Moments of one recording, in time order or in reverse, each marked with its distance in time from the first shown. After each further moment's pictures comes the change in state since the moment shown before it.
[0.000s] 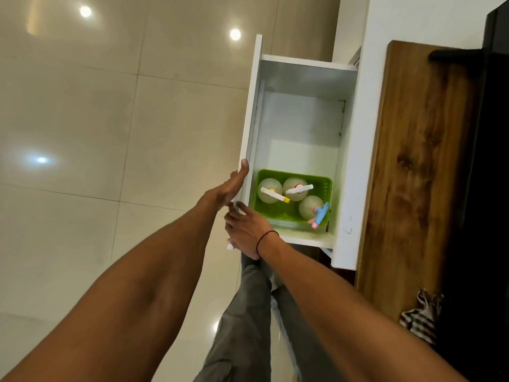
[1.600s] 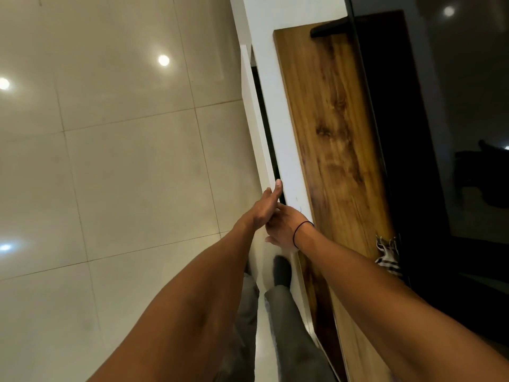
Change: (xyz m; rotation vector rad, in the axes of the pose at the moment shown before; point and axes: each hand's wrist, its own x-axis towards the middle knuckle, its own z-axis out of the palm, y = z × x) left_hand 0.003 0.032 0.209 0.230 -0.261 0.110; right_hand -0.156 0.073 0.056 0.142 -0.449 0.361
